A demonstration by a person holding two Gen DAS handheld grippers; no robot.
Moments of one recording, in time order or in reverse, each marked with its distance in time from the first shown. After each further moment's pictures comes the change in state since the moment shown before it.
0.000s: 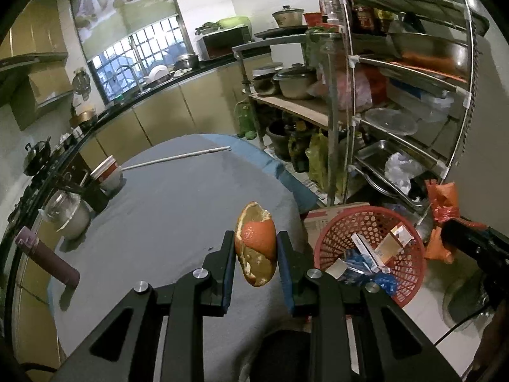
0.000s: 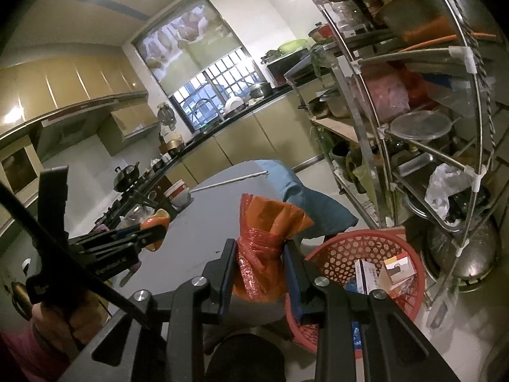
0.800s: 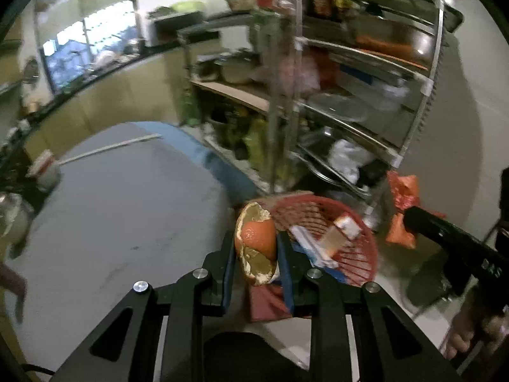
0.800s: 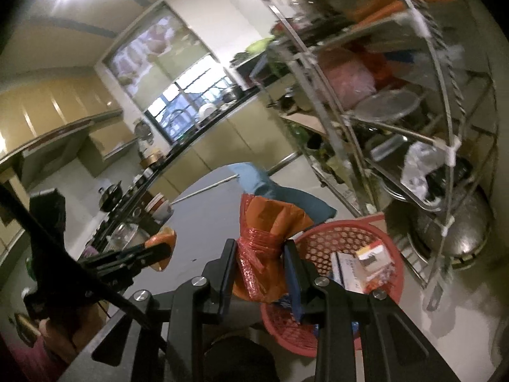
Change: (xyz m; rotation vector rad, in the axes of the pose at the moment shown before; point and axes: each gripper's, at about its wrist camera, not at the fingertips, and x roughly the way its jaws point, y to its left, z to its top) left arm 0.039 -0.042 0.002 0.032 0.075 -0.306; right arm -0.006 -0.057 -0.006 0.155 -0.007 -0.067
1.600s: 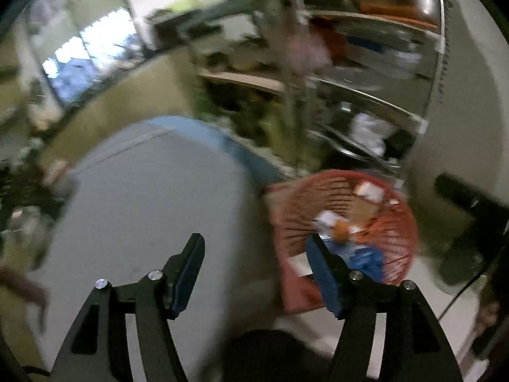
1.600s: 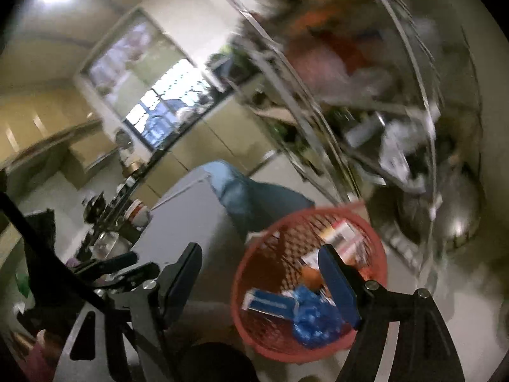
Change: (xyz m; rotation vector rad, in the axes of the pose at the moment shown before) left arm 0.002 0.011 -0.027 0.078 0.010 0.207; right arm 0.012 -0.003 -0.014 -0.009 -0.039 -0.049
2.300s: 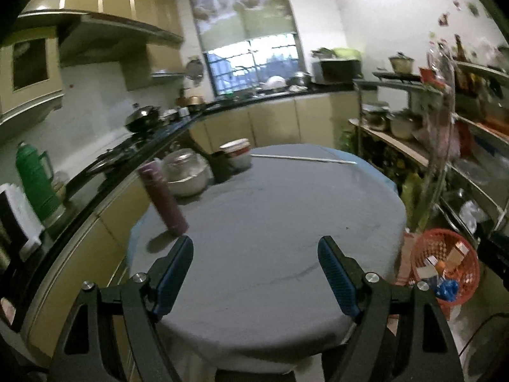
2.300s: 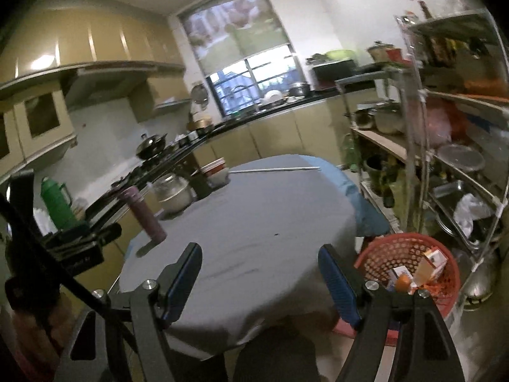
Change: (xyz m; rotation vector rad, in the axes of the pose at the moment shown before) left arm -0.180 0.159 -0.118 -0.432 -0.183 0.472; right arm -0.047 0.214 -0.060 -0.365 0.054 0.158
